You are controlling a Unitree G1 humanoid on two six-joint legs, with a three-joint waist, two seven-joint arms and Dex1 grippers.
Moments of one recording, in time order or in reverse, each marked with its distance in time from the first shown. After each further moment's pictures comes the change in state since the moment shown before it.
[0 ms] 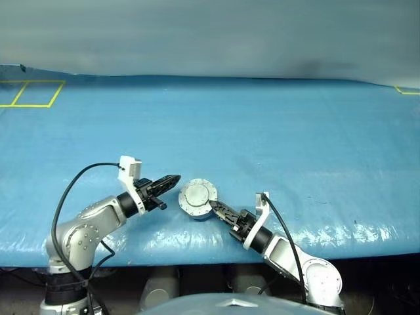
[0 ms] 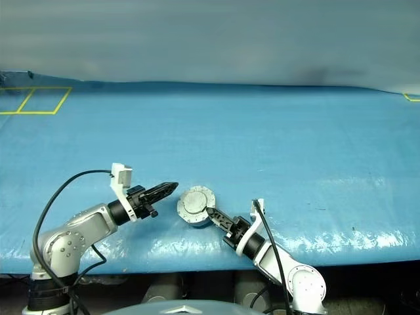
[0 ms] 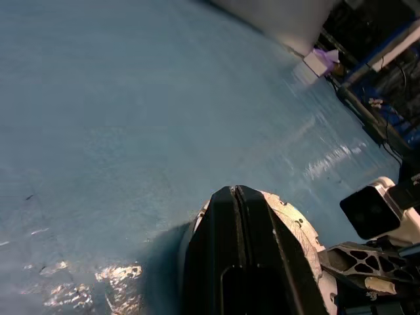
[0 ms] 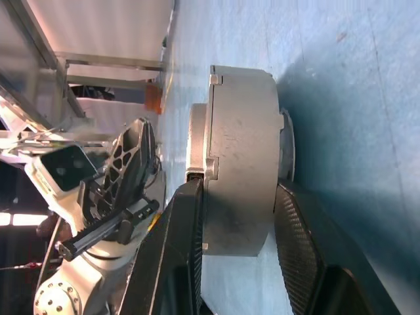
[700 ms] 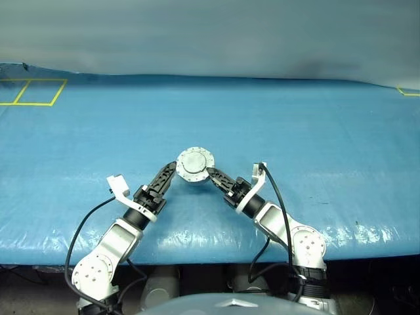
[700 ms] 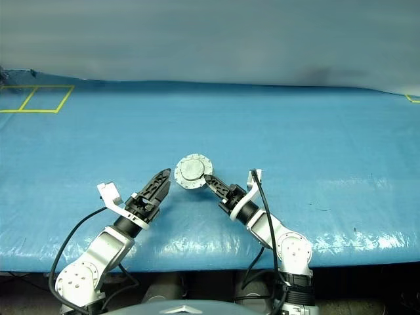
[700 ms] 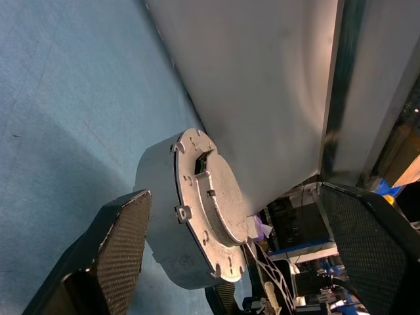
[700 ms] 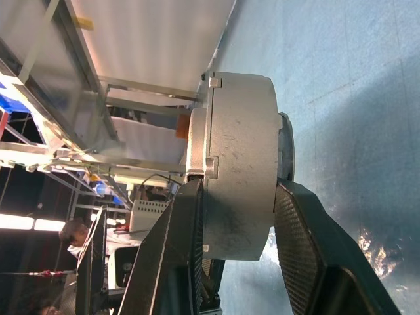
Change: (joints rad) left arm 0.131 -0.339 0.047 0.005 -0.473 -0.129 0.333; right arm -0.272 0.059 -0.018 0.139 -0.003 -0.077 -0.021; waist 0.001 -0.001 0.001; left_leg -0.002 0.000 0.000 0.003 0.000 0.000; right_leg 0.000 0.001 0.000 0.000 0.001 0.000
